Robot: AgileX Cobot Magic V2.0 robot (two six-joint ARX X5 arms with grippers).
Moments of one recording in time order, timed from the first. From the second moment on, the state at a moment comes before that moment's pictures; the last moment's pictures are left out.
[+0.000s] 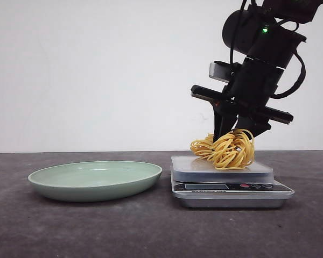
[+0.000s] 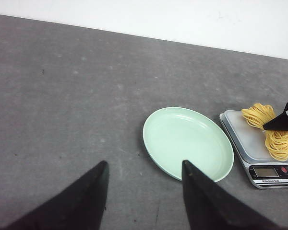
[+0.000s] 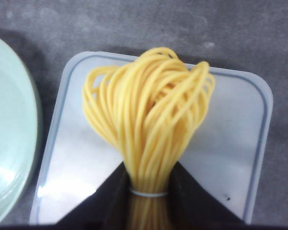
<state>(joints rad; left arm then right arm) -0.69 0.20 0.88 -1.06 -0.42 -0.41 0.43 1.71 1.15 -0.42 -0.15 0.35</state>
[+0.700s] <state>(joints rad) -0.69 0.20 0.88 -1.06 -0.42 -0.41 0.66 1.38 1.22 -0.30 -0.21 0.35</state>
